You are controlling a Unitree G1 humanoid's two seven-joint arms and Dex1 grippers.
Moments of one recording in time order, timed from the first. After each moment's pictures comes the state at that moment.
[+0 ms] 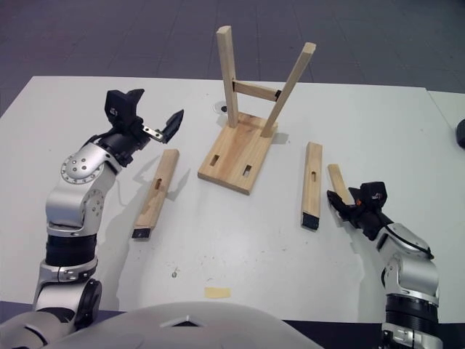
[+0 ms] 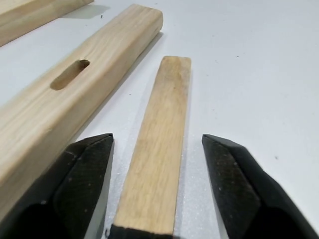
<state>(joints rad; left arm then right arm) -0.31 0.32 0.01 -0.24 -0.22 0.44 -0.37 0.15 -0.55 -0.36 0.02 0.34 0.50 0.53</state>
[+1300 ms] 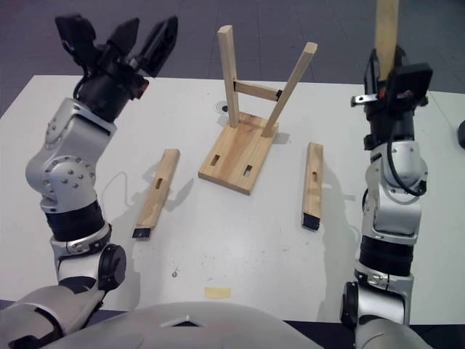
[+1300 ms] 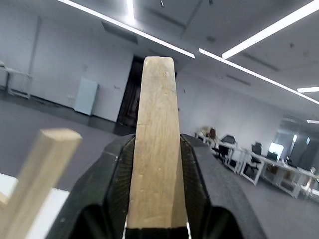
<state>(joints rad) -0.61 0.13 0.26 -0.35 -0.80 0.69 -0.21 -0.30 -0.46 -0.24 -0.28 0.14 0.10 0.14</state>
